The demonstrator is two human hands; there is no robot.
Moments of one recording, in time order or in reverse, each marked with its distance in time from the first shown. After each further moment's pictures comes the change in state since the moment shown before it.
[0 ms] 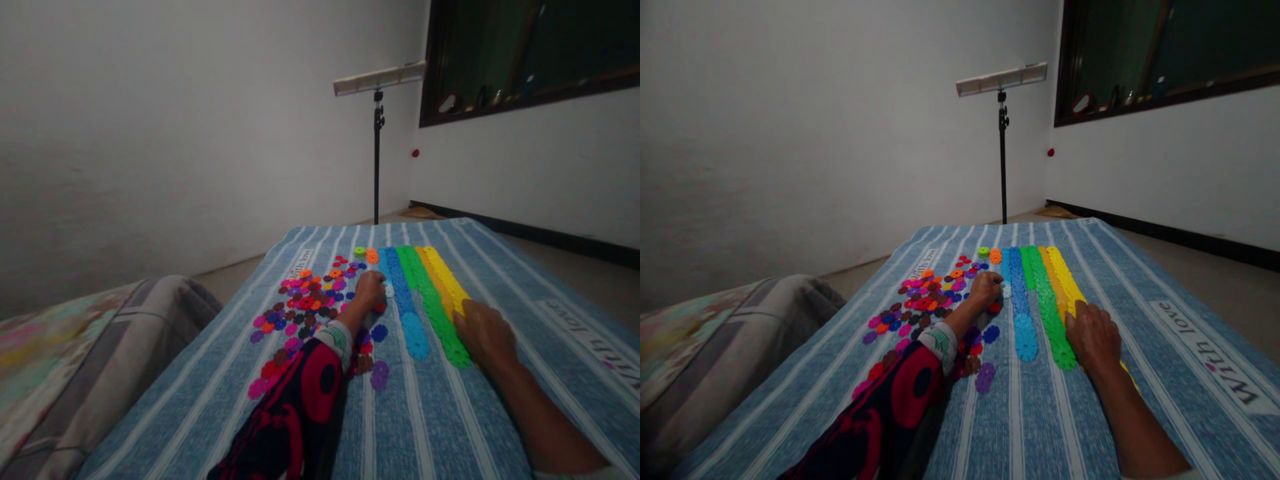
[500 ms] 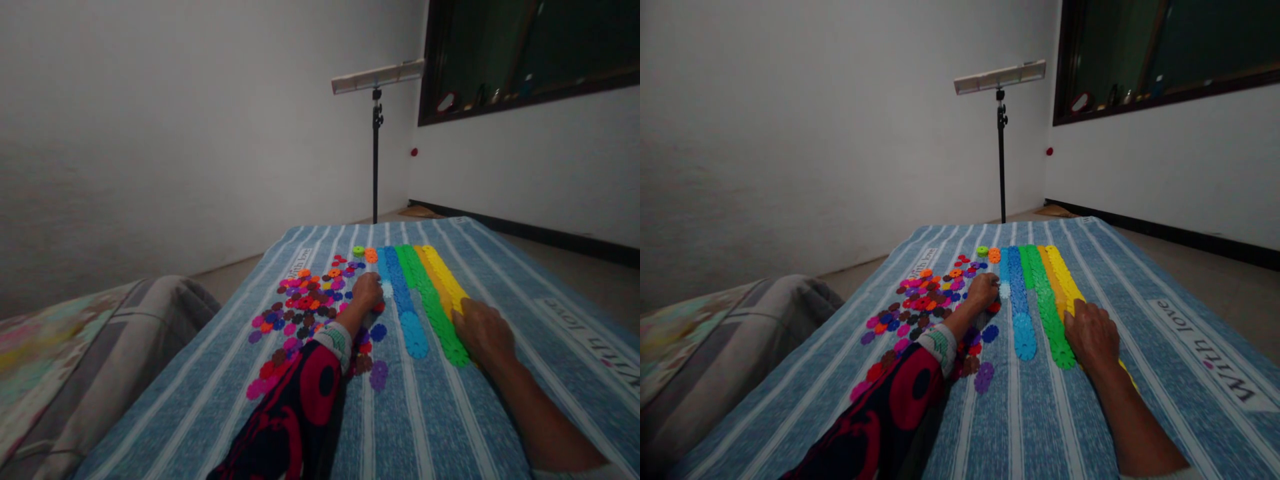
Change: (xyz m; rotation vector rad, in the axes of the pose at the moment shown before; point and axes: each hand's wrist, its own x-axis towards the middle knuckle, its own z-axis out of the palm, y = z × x) left_hand -0.003 0.001 0.002 0.033 -0.009 -0.132; right_hand 0.000 0.001 0.004 0.003 0.016 -0.004
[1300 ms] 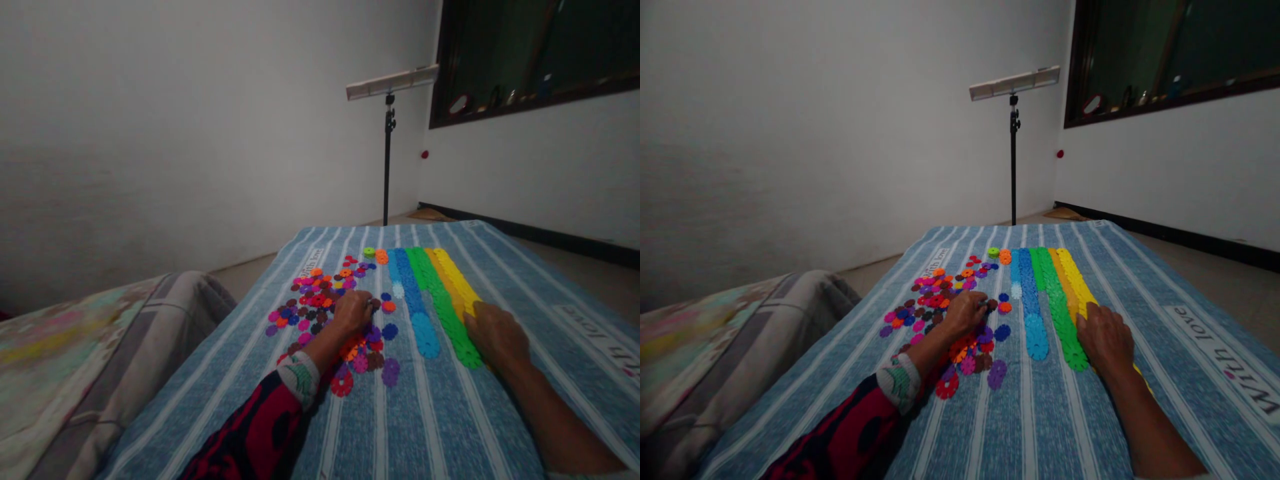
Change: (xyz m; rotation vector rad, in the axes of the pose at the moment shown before) left_hand -0.077 -0.044 -0.046 0.236 -0.031 0.200; right_hand 0.002 0.003 0.002 0.017 -0.042 0.002
